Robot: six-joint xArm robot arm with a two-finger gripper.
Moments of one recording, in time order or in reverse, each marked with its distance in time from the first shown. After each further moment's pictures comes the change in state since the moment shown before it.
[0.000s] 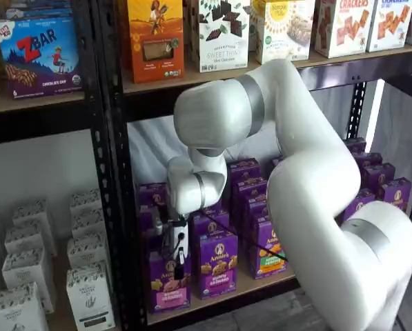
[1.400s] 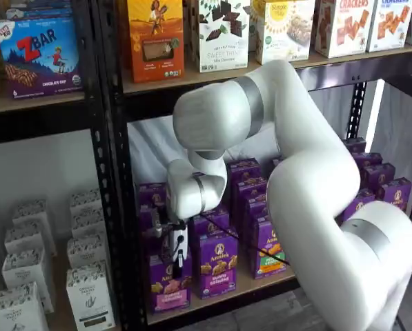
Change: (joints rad) arm 0.008 0.006 0.016 -0.007 -0.054 0.012
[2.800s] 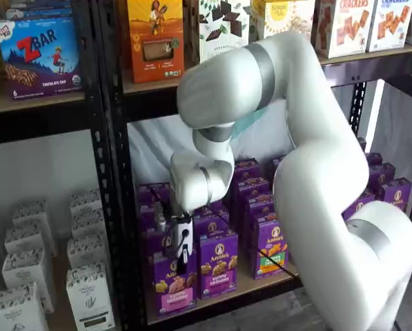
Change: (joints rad) arm 0.012 -0.202 0.242 -0.009 -0.029 0.016
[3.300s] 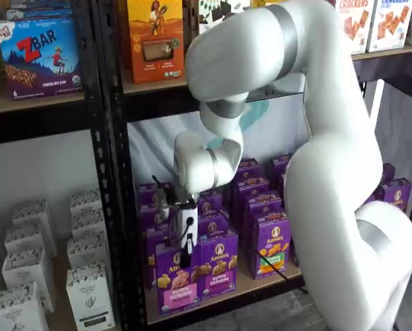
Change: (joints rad) arm 0.017 -0.234 0.208 0.042 0.058 -0.019
